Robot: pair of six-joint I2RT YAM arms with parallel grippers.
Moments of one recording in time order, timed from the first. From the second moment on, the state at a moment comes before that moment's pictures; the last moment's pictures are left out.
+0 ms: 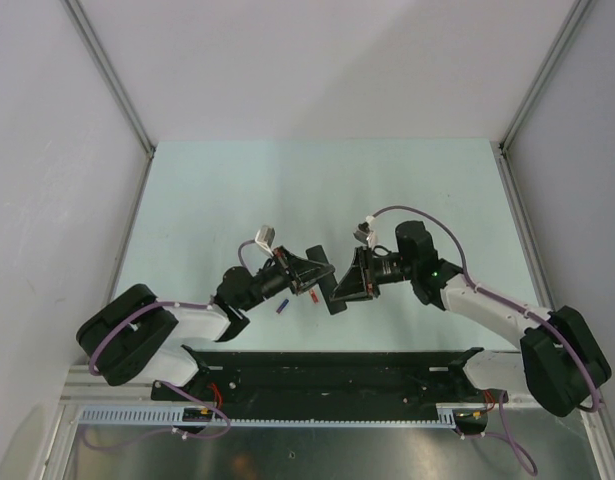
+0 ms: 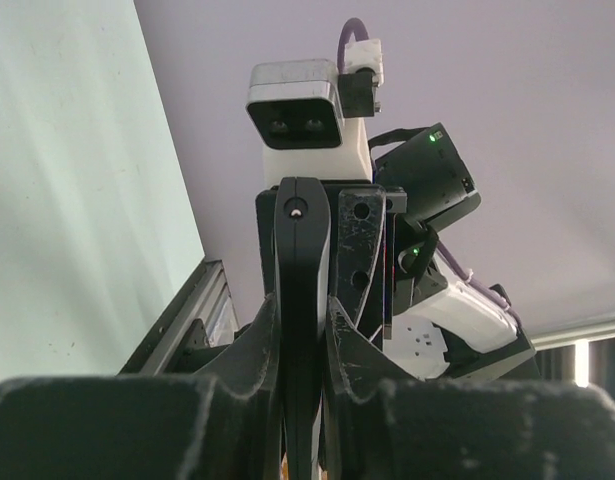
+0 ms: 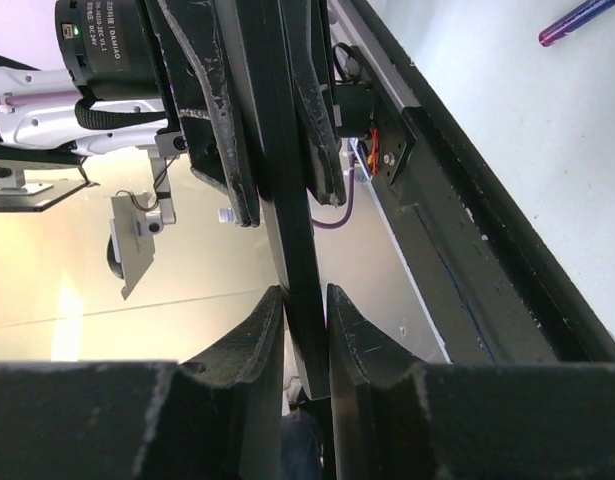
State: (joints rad) left arm -0.77 1.39 0.28 1.26 0.30 -1.47; right arm 0.57 1.23 0.62 0.19 -0.98 1.04
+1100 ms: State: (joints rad) left arm -0.67 1.57 1.17 -0.29 -0.27 -0.60; right arm 0.60 0.86 0.72 -0.62 0.10 0.68
